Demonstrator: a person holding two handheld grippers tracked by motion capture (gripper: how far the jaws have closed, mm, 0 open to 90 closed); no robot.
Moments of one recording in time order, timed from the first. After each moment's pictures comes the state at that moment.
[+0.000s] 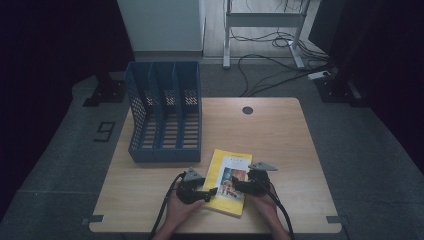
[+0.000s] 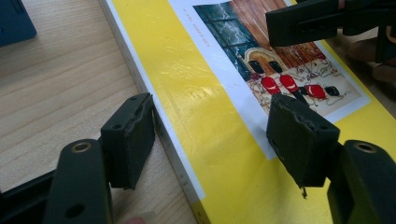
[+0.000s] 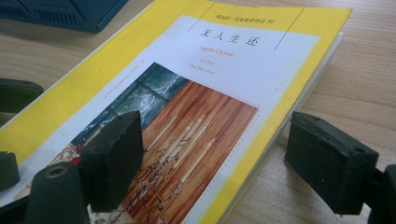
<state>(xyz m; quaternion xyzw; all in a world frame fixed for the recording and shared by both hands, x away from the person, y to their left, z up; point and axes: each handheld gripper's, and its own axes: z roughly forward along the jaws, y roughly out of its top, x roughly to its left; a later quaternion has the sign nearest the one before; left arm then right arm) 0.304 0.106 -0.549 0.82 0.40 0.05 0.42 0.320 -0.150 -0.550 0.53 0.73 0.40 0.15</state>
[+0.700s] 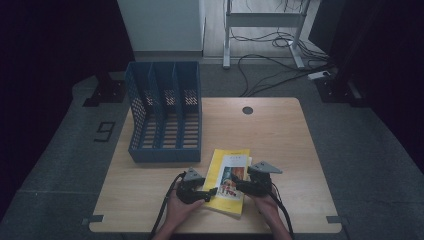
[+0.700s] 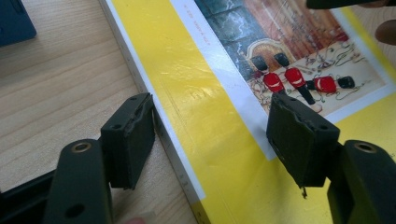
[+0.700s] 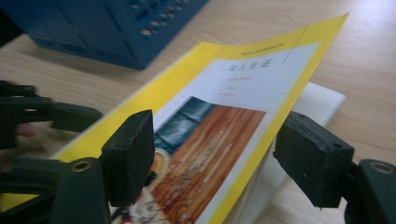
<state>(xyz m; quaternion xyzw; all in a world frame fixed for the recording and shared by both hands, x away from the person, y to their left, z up) 0.304 0.106 -0.549 0.82 0.40 0.05 0.42 0.306 -0.150 -0.525 0.48 0.72 0.47 0.16</state>
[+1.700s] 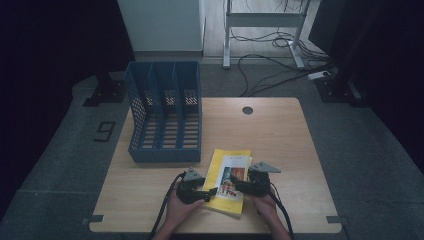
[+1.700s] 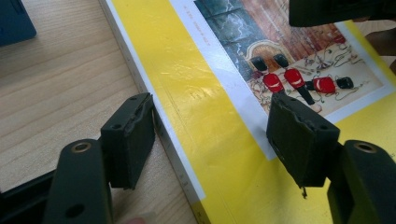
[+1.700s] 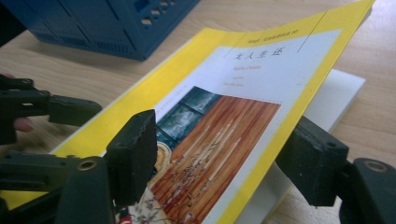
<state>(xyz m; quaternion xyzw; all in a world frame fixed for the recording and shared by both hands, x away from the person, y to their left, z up) 0.304 0.106 -0.549 0.82 0.40 0.05 0.42 0.311 -0.149 -0.536 0.49 0.72 0.46 0.14</state>
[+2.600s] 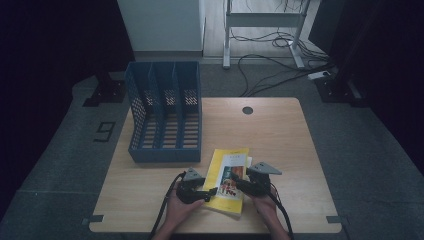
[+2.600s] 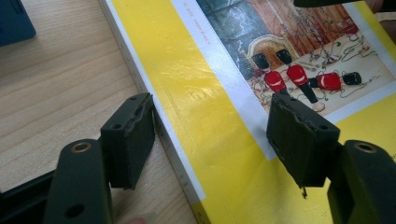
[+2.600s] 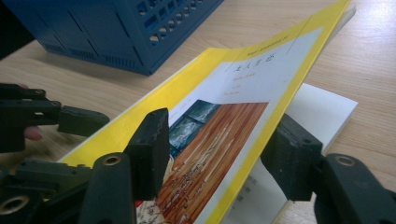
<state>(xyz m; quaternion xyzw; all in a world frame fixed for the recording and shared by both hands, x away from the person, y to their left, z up) 0.305 0.106 -0.549 0.82 0.40 0.05 0.42 0.307 -0.148 -0.531 0.48 0.72 0.48 0.17</state>
